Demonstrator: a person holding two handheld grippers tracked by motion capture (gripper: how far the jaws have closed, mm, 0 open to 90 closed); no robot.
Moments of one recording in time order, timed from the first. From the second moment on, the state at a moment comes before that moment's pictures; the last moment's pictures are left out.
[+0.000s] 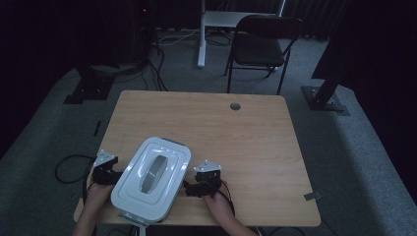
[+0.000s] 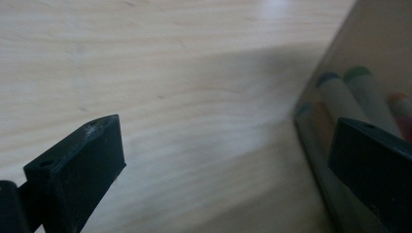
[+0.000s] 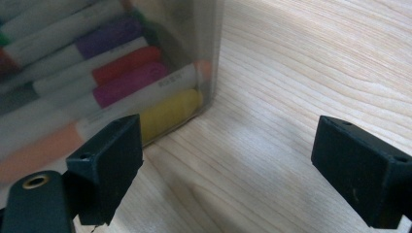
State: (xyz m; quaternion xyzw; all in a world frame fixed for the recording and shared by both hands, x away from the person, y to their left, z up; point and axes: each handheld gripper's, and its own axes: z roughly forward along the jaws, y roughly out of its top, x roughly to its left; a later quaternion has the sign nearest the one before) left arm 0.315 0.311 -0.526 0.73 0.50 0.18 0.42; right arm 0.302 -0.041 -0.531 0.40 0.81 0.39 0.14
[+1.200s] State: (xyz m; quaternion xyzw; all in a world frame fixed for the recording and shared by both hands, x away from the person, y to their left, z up) left arm 0.337 0.195 -0.524 0.78 0.46 0.18 0.39; right arm 0.345 -0.131 -0.529 0.48 0.78 0.35 0.18
